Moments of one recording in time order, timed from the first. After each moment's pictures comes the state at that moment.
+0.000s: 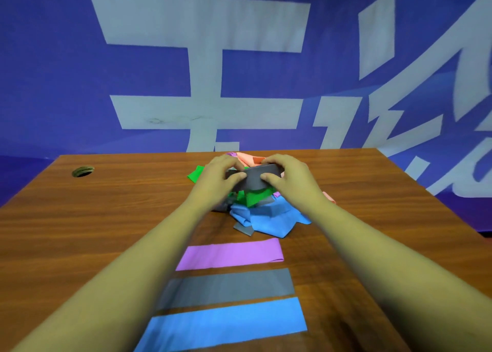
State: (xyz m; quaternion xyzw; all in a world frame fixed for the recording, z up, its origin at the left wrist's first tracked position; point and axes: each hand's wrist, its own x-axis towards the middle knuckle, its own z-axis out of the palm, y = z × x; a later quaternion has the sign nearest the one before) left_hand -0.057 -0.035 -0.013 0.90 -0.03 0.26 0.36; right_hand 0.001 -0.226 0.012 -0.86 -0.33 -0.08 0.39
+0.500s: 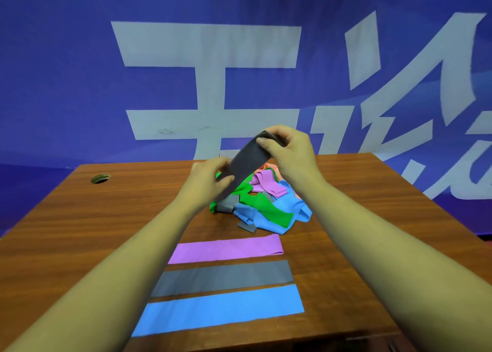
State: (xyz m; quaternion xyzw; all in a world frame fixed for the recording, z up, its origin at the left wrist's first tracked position) left_hand -0.111 -0.031 0.023 0.93 -0.01 0.27 0.25; right_hand -0.051 -0.220 0.087 -0.71 -0.31 -0.10 0.62
